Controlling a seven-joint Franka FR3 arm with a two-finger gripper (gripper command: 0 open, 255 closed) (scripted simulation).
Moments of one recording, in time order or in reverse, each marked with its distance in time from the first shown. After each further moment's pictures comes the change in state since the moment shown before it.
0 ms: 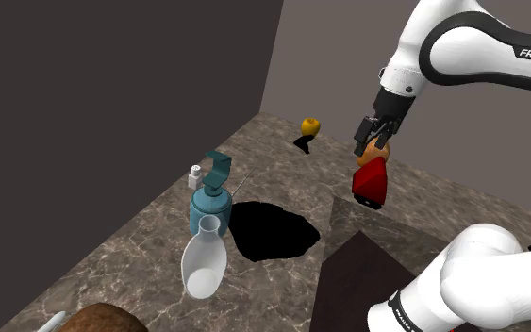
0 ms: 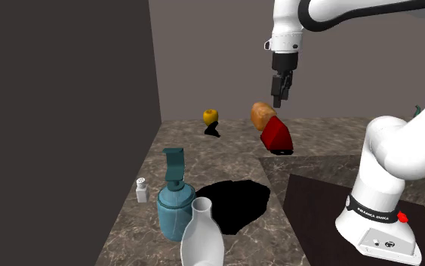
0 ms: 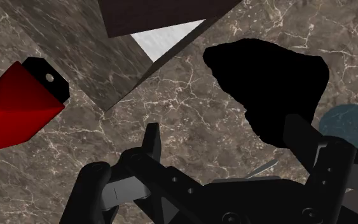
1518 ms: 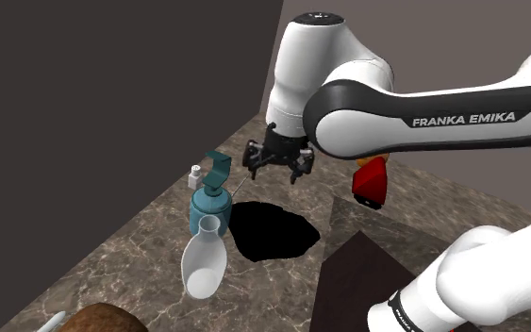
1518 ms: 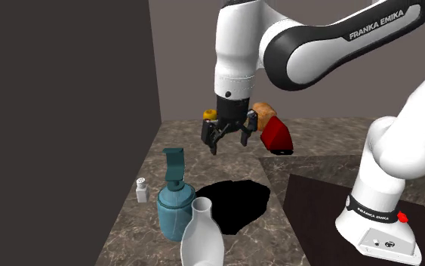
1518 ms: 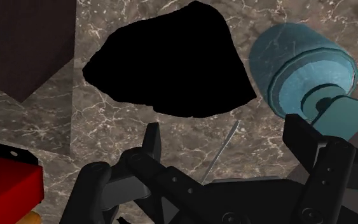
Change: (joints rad) arm -0.079 0.355 0.636 0.110 0.107 0.348 1.076
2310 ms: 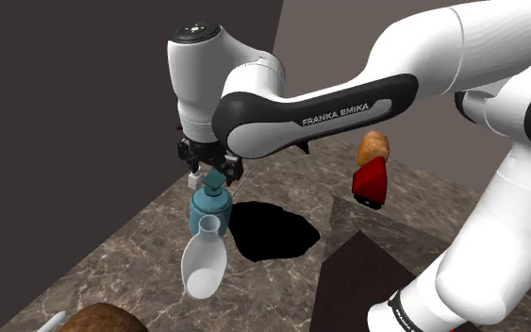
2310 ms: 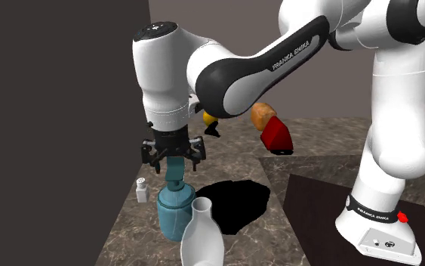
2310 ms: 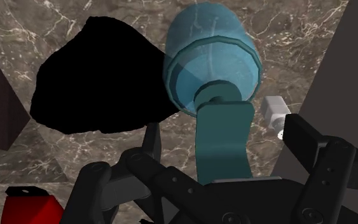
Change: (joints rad) arm -0.005 0.603 0.203 0.456 -0.473 -0.077 0.733
